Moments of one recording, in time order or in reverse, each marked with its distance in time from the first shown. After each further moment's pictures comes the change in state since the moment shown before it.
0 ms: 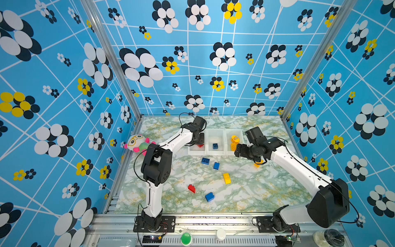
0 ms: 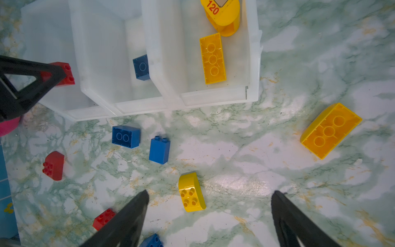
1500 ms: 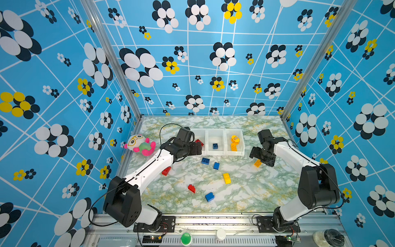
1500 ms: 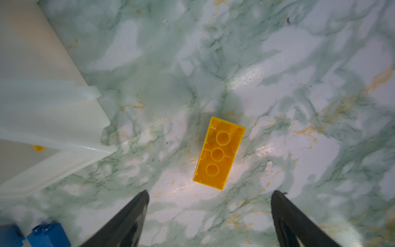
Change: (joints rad) left arm -0.014 -0.616 -0.557 0.209 0.167 -0.099; right arm -0.312 0.185 -0.092 0.006 0.094 0.011
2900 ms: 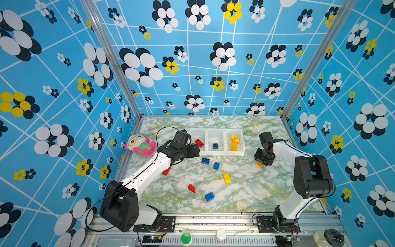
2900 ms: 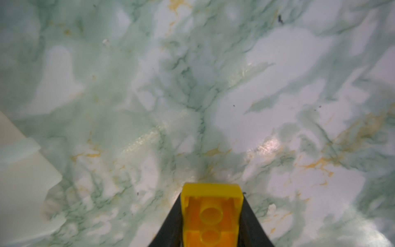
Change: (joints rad) left arm 0.034 -0.041 -0.068 0.009 0.022 -0.014; right arm -0.060 0.077 -0.029 0.116 -0.007 0.020
